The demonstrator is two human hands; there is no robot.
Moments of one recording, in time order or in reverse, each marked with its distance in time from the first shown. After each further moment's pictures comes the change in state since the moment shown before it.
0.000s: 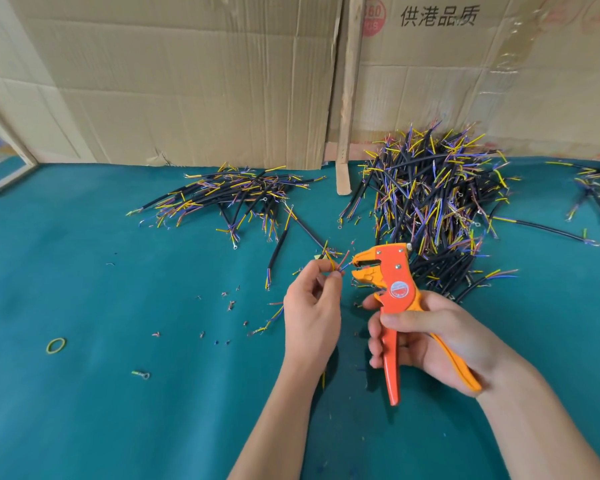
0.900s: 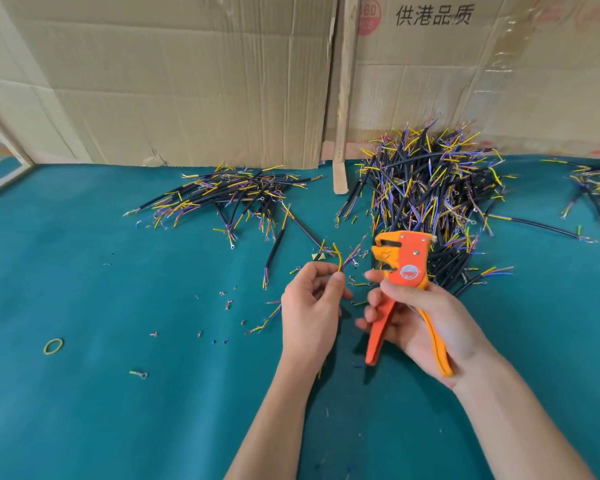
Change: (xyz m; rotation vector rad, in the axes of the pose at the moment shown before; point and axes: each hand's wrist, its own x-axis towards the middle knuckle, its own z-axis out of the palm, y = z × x) left_hand -0.001 -0.001 -0.002 -0.052 -0.048 -0.057; right_hand 0.015 0.009 0.003 0.196 0.126 -0.183
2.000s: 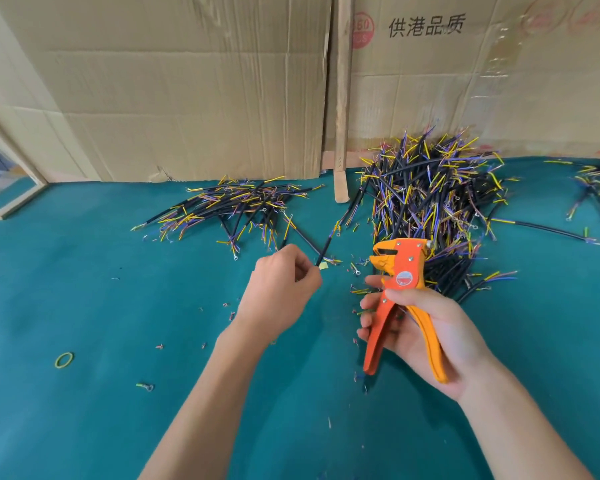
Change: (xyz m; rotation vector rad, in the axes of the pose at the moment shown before) left_hand 0.044 0.043 -0.046 0.771 -0.182 0.086; right_hand -0.002 -0.001 0.005 0.059 -0.018 0.010
